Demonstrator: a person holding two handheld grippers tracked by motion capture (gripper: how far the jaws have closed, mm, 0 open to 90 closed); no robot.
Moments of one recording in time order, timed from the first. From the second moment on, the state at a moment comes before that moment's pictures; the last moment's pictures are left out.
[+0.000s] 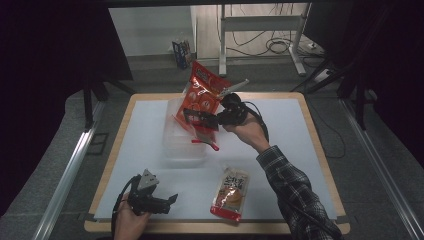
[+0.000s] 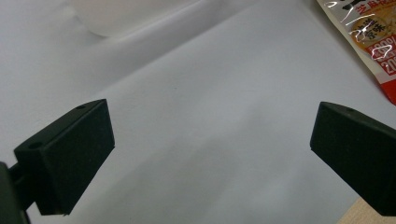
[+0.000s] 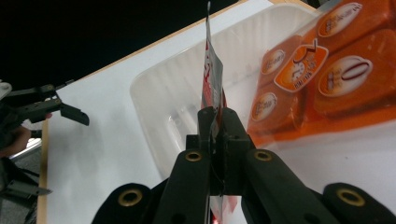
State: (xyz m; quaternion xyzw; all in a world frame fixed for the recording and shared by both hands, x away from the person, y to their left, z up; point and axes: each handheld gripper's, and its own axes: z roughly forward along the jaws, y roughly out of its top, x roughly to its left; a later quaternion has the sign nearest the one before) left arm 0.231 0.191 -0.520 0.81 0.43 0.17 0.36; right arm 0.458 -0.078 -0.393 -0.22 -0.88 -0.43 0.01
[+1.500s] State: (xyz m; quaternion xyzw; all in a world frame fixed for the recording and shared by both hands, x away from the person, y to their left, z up) left arm 0.231 0.192 -0.522 0.81 0.43 0.16 0.36; right arm 0.467 -0.031 -0.446 -0.23 -0.88 -0.41 0.01
